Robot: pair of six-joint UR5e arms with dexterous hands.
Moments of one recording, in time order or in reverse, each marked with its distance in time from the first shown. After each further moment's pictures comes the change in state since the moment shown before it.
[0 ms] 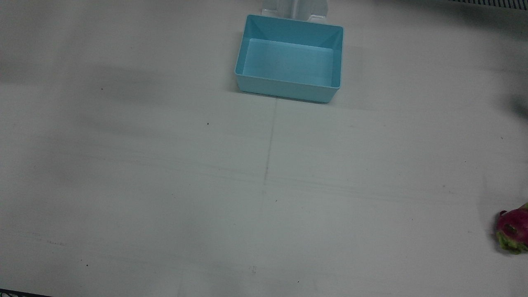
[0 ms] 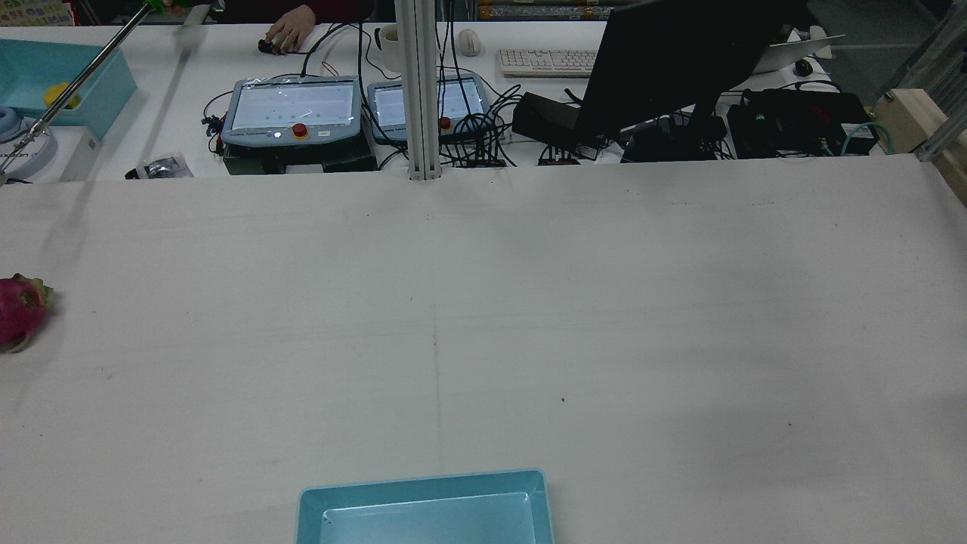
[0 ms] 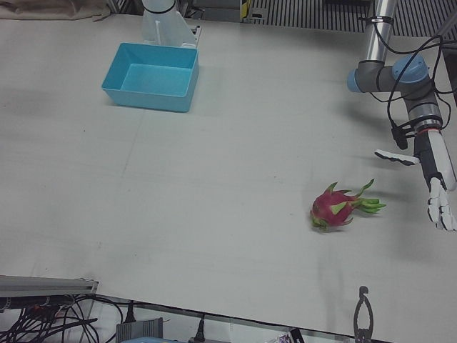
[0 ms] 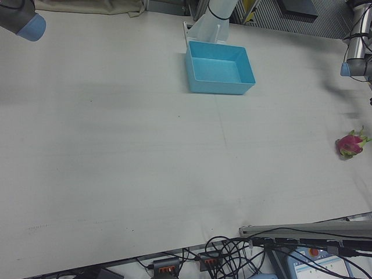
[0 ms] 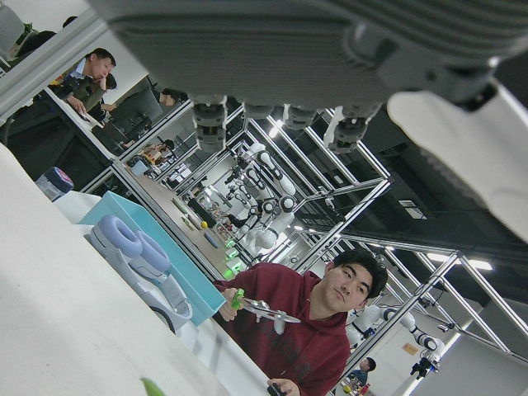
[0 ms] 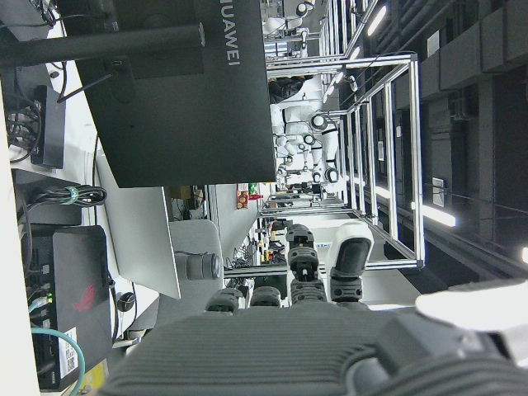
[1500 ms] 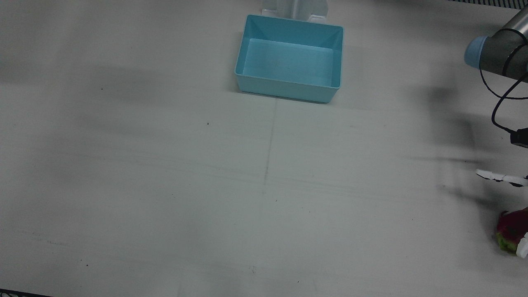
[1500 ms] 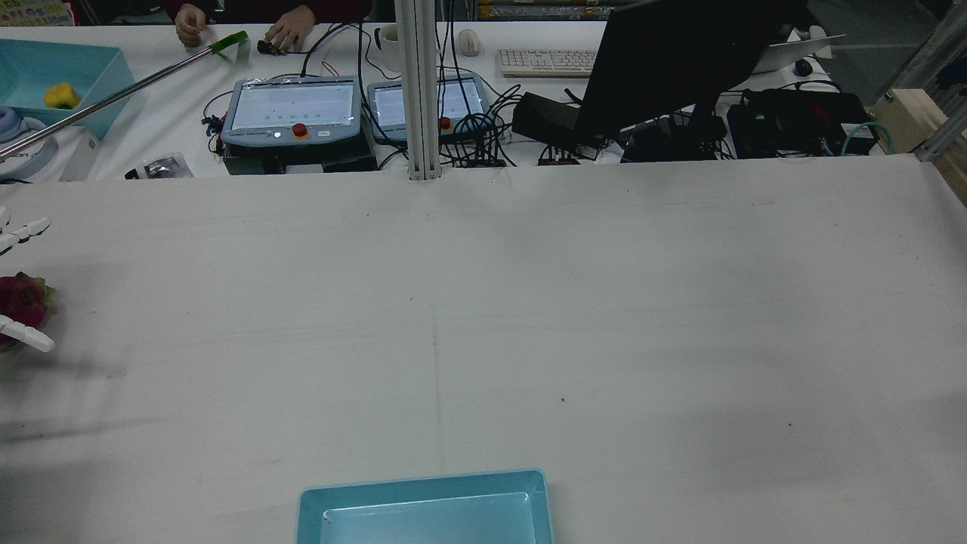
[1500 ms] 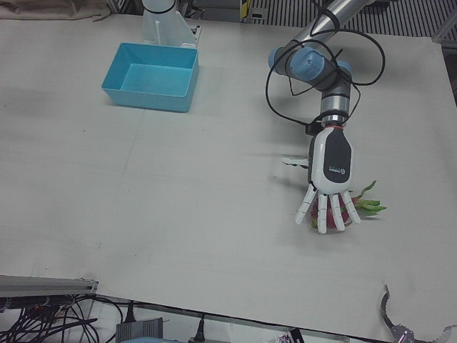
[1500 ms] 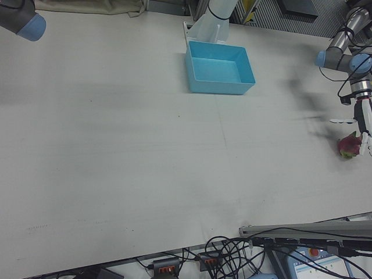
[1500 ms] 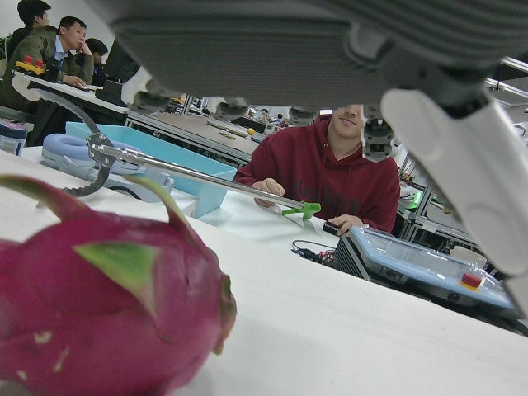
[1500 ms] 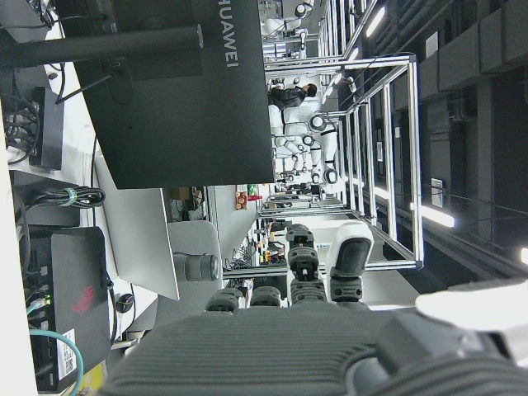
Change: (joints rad) left arm 0.313 -0.213 -0.414 0.950 -0.089 0.320; right arm 0.000 0.000 0.003 0.000 0.000 0.000
